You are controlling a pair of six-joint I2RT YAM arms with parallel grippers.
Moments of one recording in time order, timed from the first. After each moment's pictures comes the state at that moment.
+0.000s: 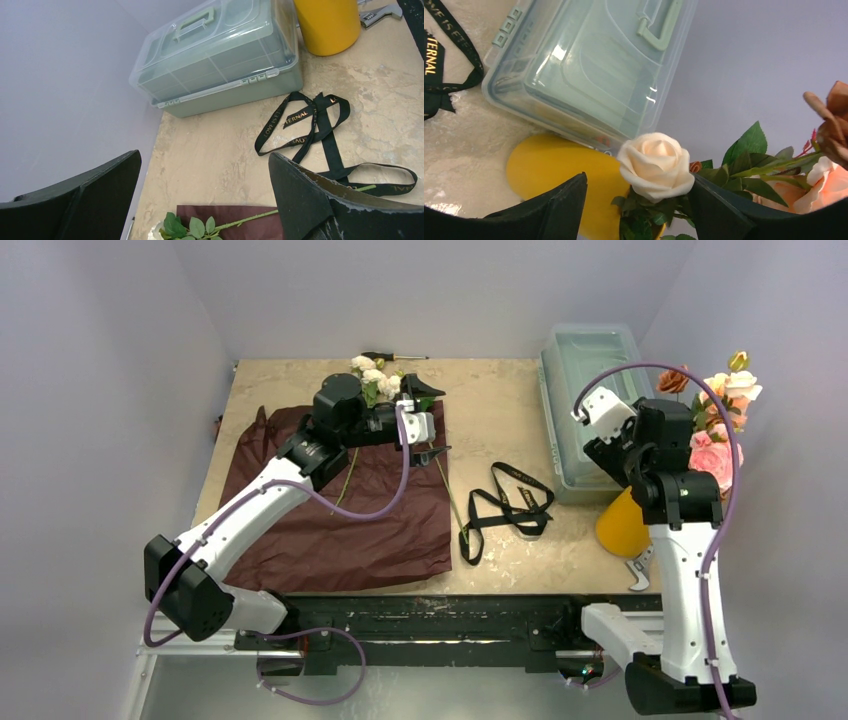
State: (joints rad) left arm -0.61 1.36 1.26 -0.02 0.70 0.67; right arm 0.02 0.98 1.36 -0.99 0.30 -0.85
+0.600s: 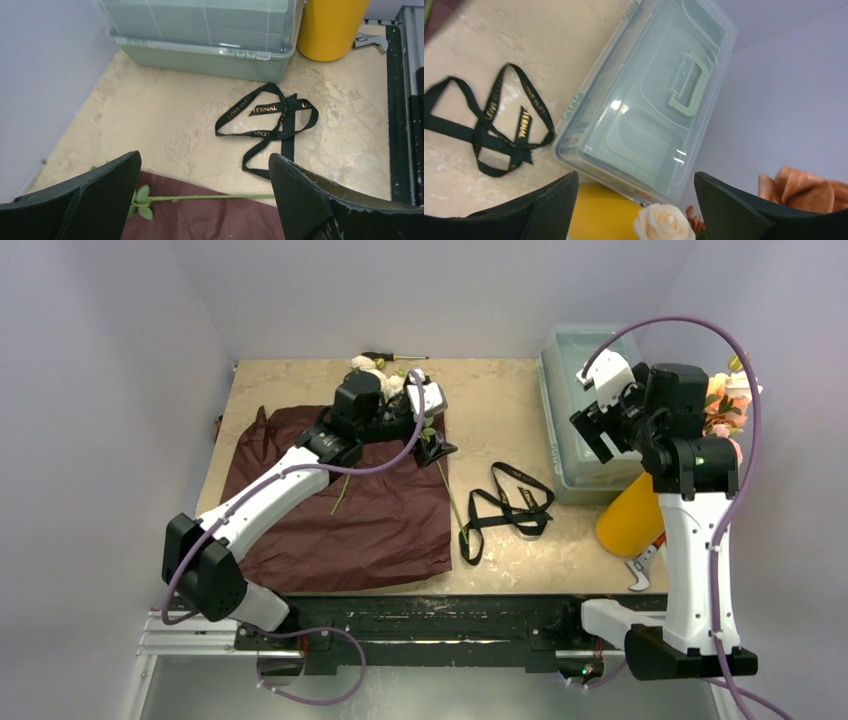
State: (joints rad) left arm -0.61 1.45 1.29 -0.05 0.59 0.37; right arm 0.03 1.12 1.64 -1.11 0.03 -0.72
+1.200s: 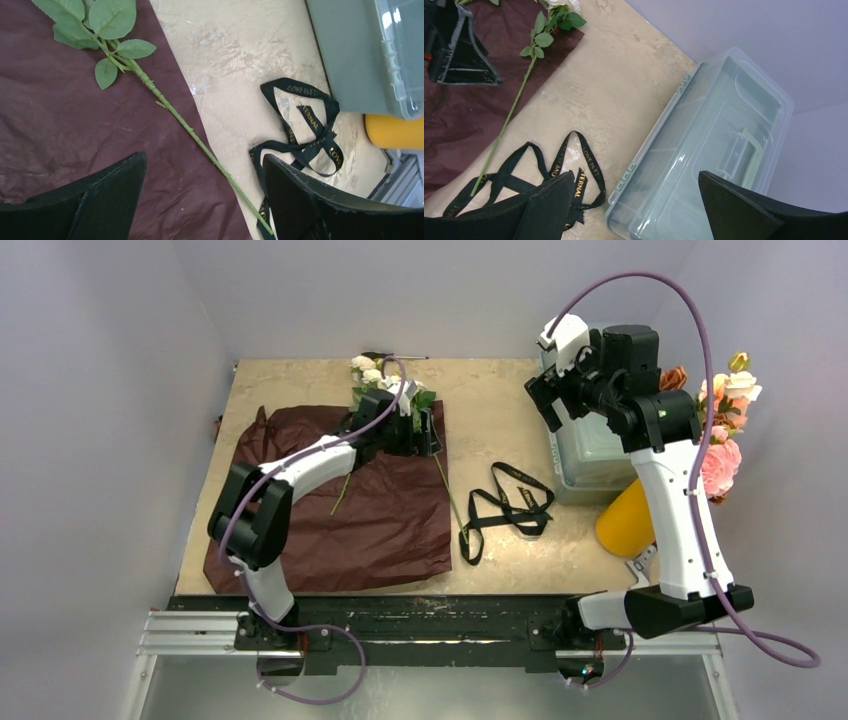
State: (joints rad) left arm -0.50 1.77 1.25 -0.07 0.27 -0.43; right arm 0.22 1.35 1.83 -1.02 -0.07 -0.50
